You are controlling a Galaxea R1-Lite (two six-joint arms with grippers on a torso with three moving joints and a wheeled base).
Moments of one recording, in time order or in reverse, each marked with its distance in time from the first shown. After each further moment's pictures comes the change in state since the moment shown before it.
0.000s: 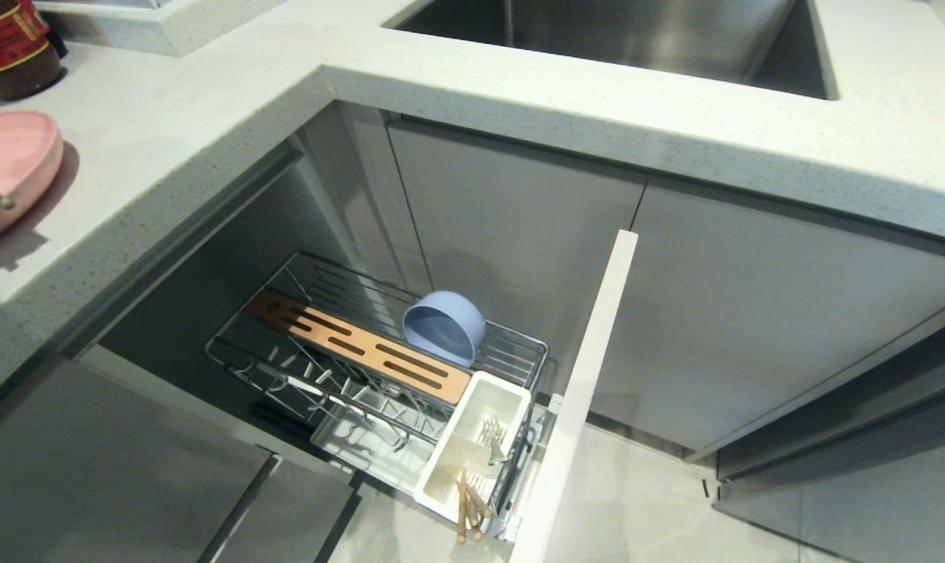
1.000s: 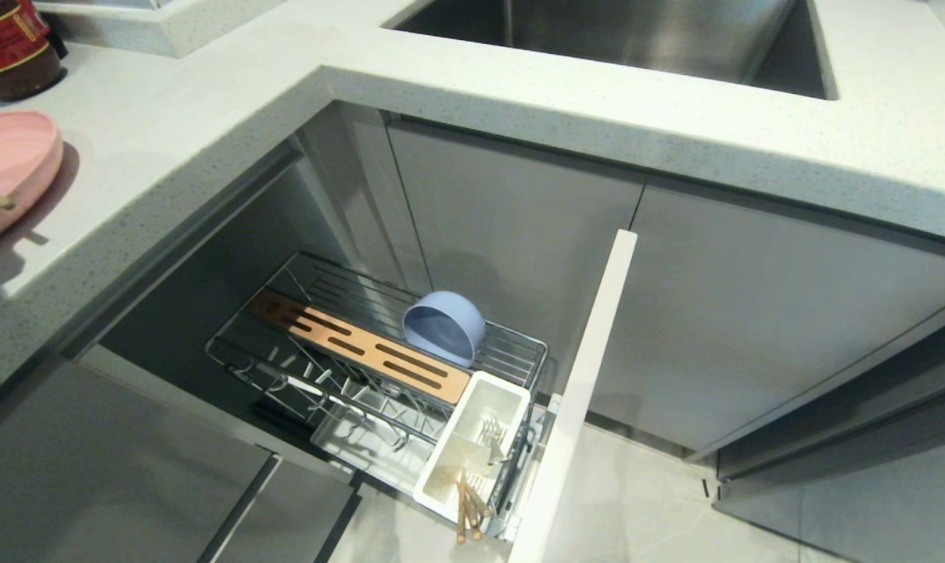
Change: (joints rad) left arm 0.075 0.006 0.003 0.217 -0.123 -0.248; right arm 0.000 0.000 0.000 0.000 0.000 0.000
